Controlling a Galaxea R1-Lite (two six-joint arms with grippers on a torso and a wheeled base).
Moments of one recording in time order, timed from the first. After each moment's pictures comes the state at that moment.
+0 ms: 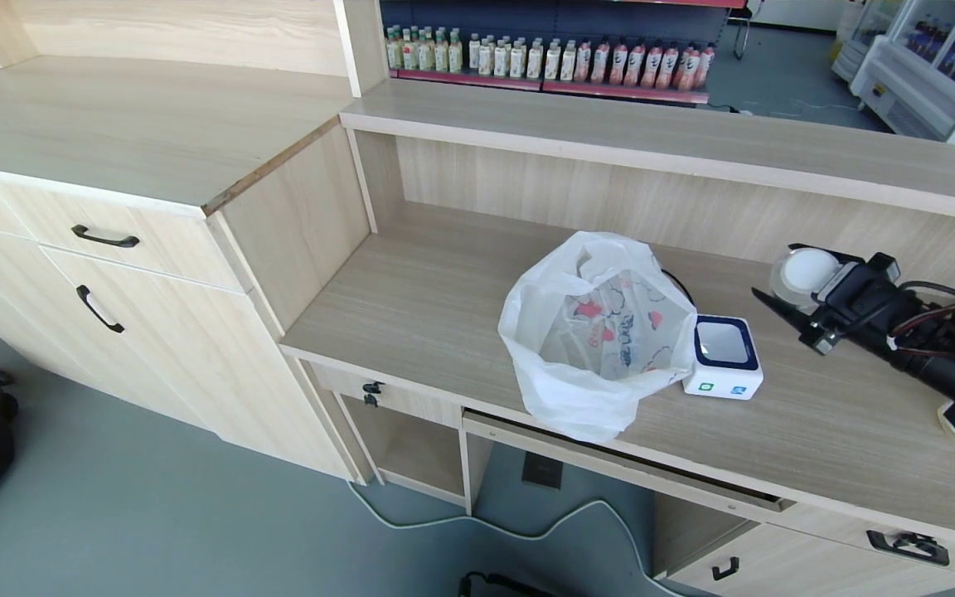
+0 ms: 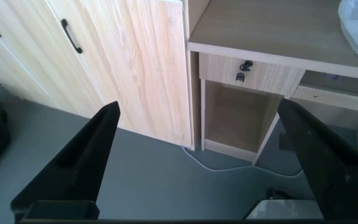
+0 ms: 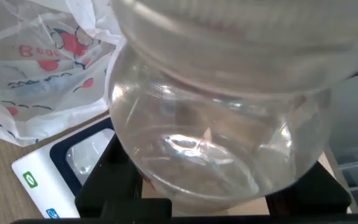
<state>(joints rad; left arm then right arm) 0.00 0.00 0.00 -0.06 0.05 0.08 -0.14 1.85 -0.66 -1.33 0.54 -1.00</state>
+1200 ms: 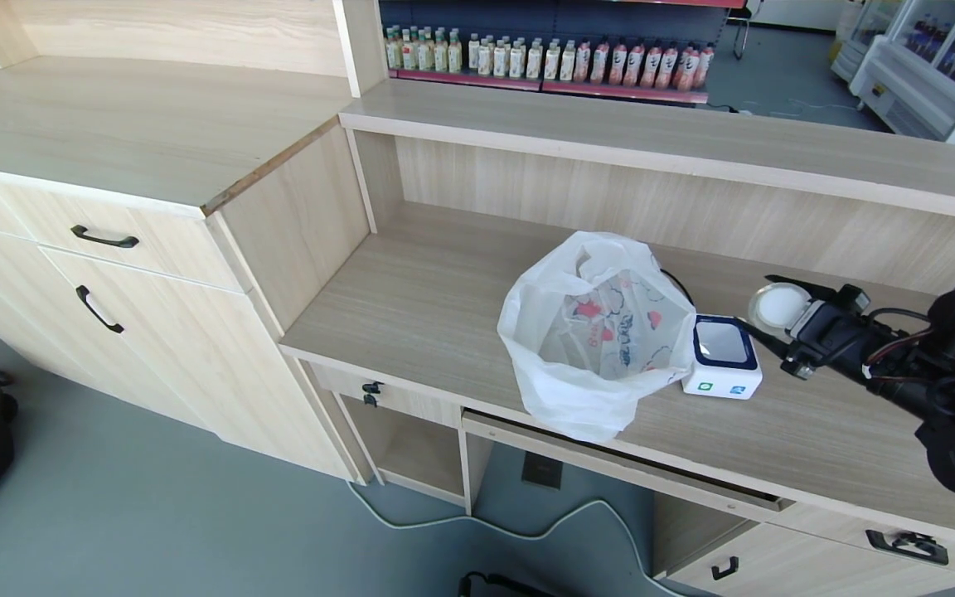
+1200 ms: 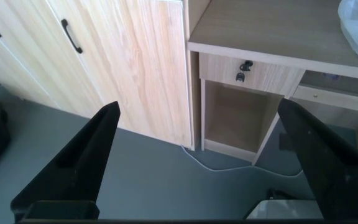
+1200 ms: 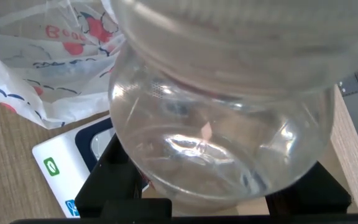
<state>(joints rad) 0.00 0.00 0.00 -0.06 0.05 0.08 -0.14 1.96 -0.63 -1.42 0.59 -1.07</state>
